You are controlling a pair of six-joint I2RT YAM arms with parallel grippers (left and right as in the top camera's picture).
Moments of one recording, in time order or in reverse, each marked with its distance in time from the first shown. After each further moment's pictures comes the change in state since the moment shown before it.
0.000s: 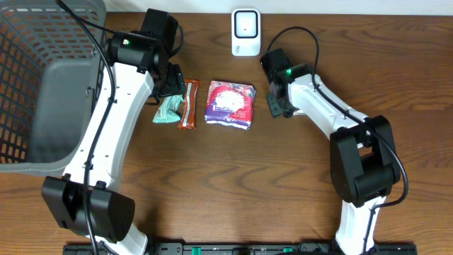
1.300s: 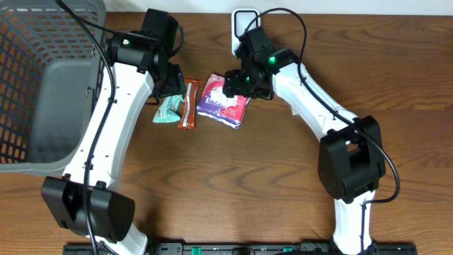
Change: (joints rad) left arm 0.000 0.000 0.000 0.000 0.000 0.000; right arm 0.080 0.068 0.273 0.029 -0.574 0.295
